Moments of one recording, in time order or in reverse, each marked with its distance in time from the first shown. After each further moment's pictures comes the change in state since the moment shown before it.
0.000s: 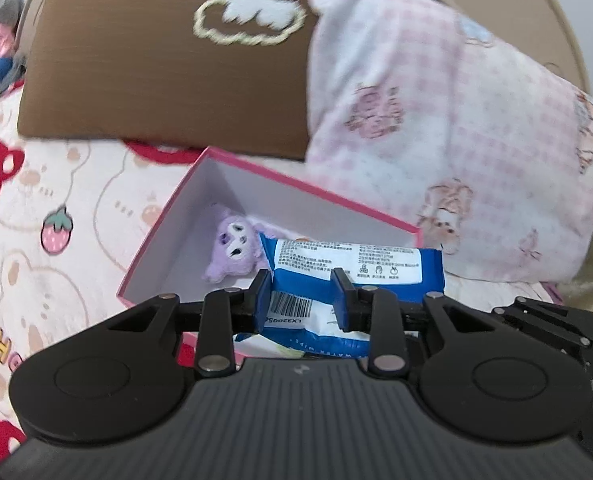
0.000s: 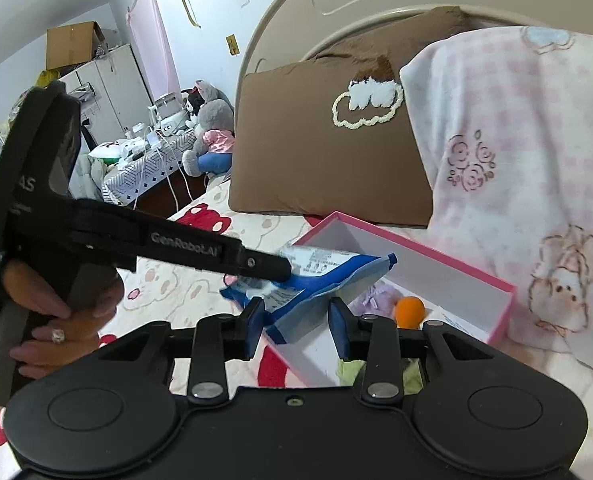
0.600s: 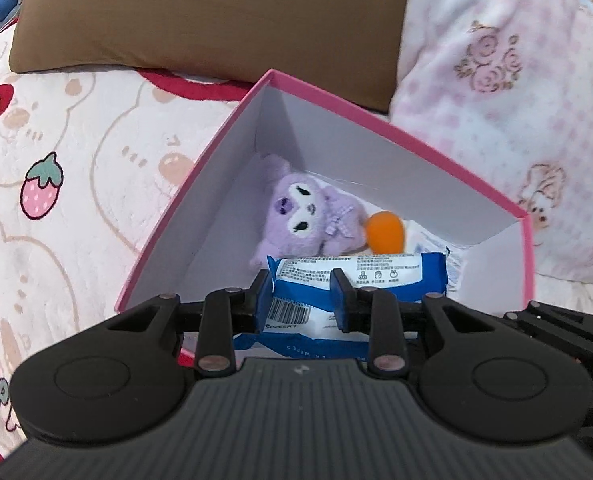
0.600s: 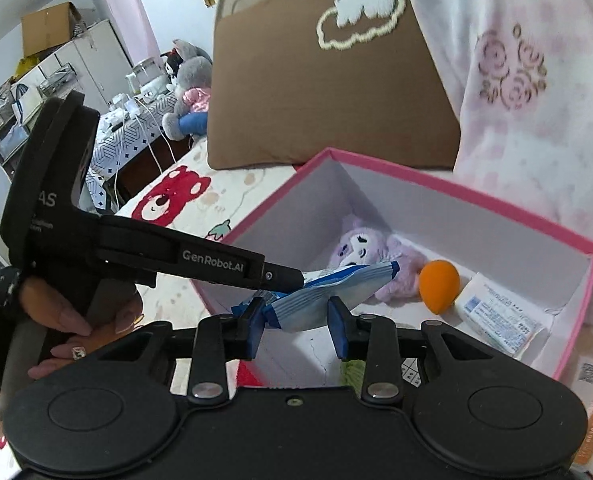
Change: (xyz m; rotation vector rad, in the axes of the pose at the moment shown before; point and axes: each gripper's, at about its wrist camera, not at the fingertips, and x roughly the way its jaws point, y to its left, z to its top) left arm 0.108 0.066 -0.006 -0.059 0.116 0.043; right arm 0.109 -0.026 -0.018 0.071 0.133 0.016
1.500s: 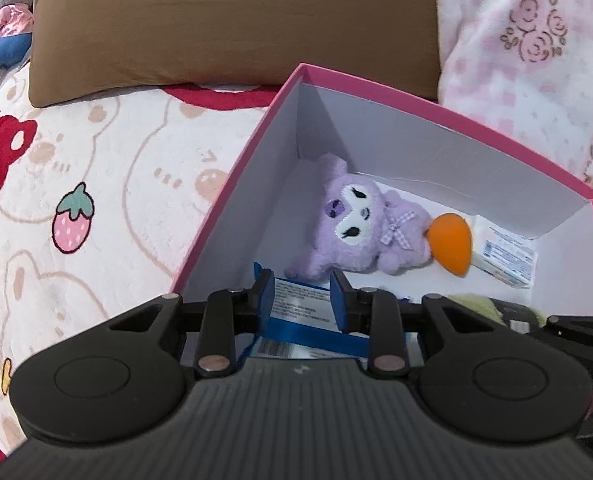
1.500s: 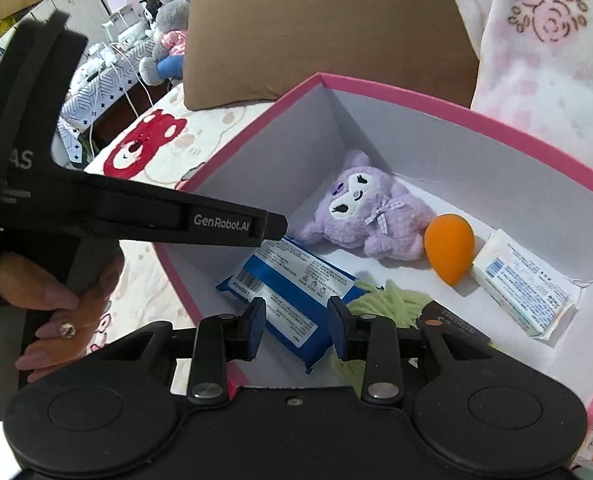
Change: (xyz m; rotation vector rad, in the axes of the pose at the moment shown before) left arm 0.026 0.004 0.003 0.101 -0.013 0.159; right arm 0.038 -0.011 -0.006 -0.009 0.145 -0.028
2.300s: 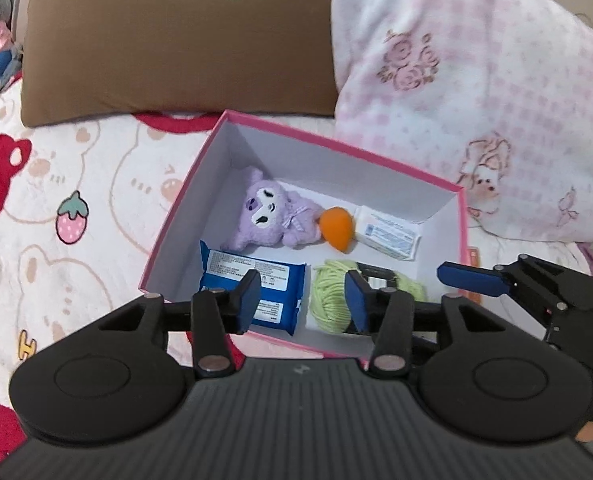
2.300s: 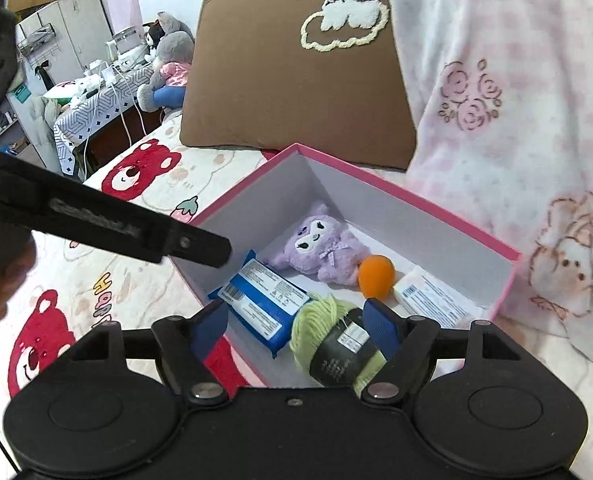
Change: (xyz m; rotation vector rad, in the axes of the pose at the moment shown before) left arm -0.124 -0.046 0.004 0.039 0.017 -0.113; right arm -0.100 0.015 -0.003 -0.081 -0.099 -0.136
